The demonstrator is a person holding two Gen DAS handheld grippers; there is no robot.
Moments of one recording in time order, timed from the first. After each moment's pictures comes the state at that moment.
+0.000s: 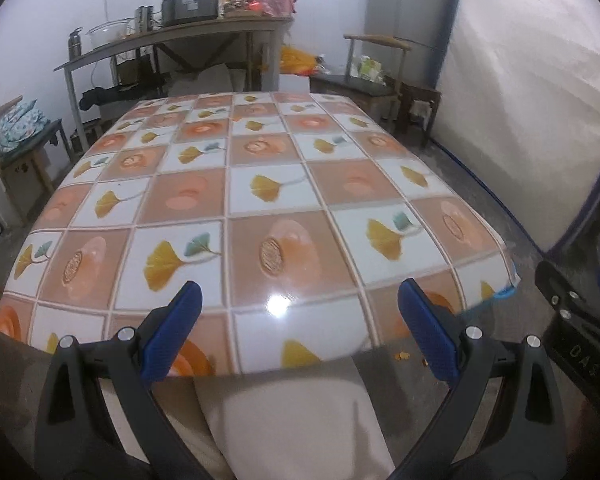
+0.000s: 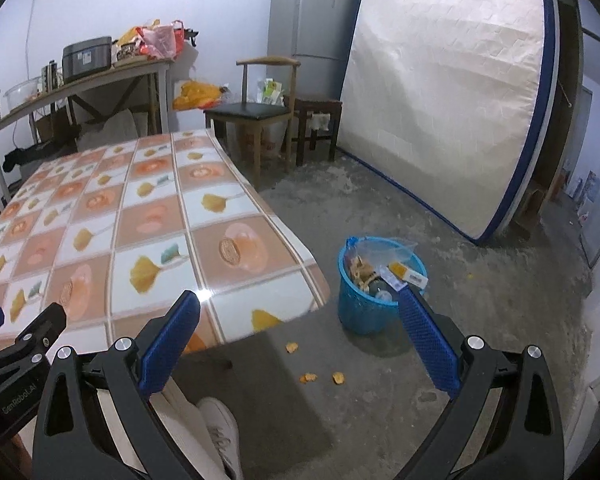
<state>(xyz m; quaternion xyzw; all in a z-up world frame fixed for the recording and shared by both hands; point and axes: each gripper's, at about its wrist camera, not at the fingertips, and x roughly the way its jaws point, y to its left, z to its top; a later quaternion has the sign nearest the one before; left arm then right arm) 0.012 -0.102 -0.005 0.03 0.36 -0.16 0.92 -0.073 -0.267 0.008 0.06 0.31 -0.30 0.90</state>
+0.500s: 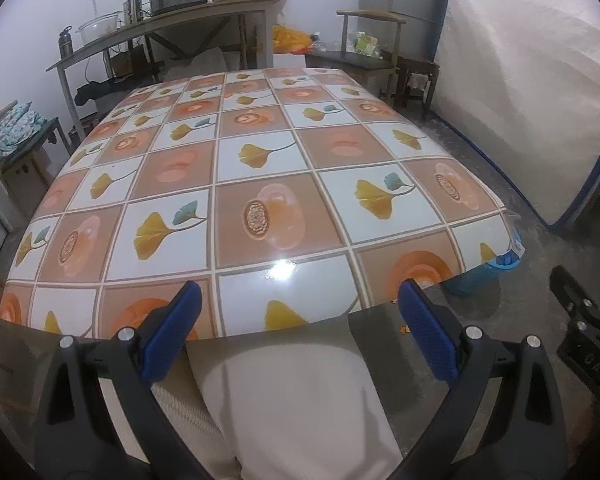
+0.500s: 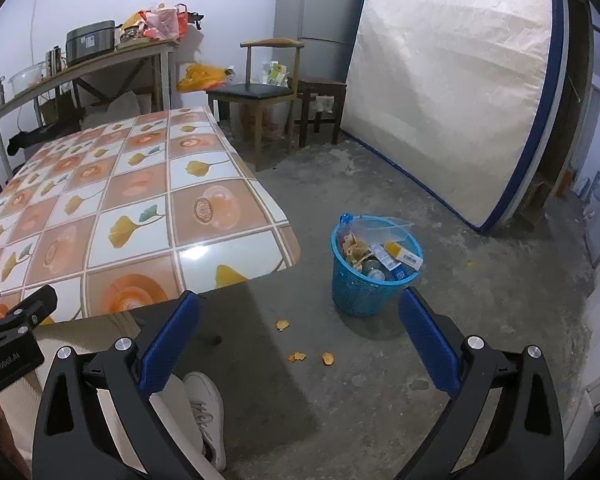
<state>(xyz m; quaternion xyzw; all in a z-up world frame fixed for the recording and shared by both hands) 0.001 -0.113 -0.016 0.06 0.39 -0.15 0.91 -0.100 -0.293 -0.010 0.07 0.33 -0.29 0.90</state>
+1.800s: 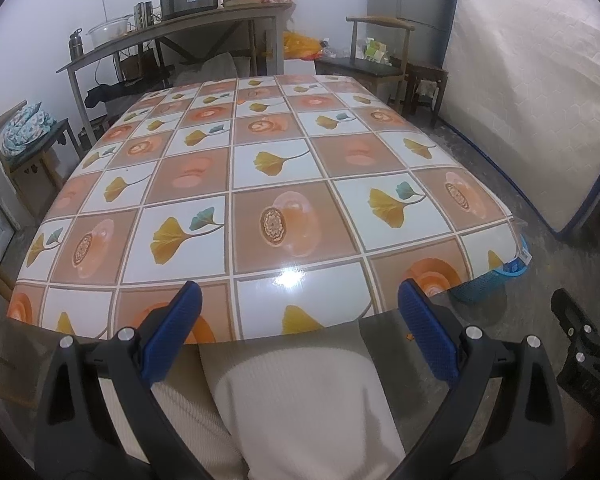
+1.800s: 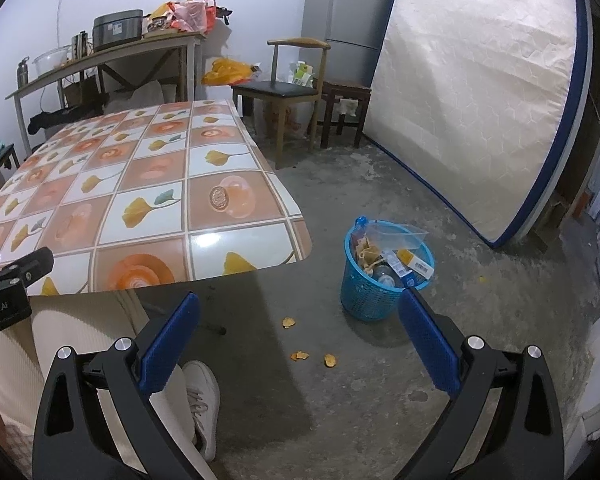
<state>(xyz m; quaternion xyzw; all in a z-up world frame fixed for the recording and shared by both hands) -0.001 -0.108 -0.011 0.05 0.38 -0.14 0.91 -0.103 -0.288 -0.013 0.04 0.34 -0.24 0.91</state>
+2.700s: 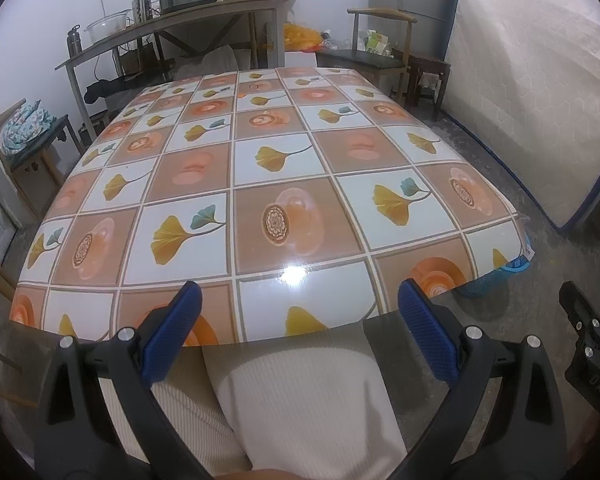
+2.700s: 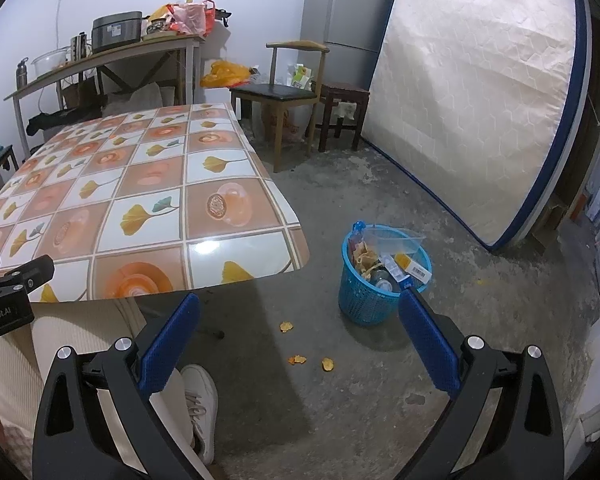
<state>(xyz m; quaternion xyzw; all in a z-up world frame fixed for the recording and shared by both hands) 0.007 -0.107 -0.012 0.06 0.39 -0.14 0.91 -0.099 -0.291 -0.008 0.03 0.34 -0.25 0.91</state>
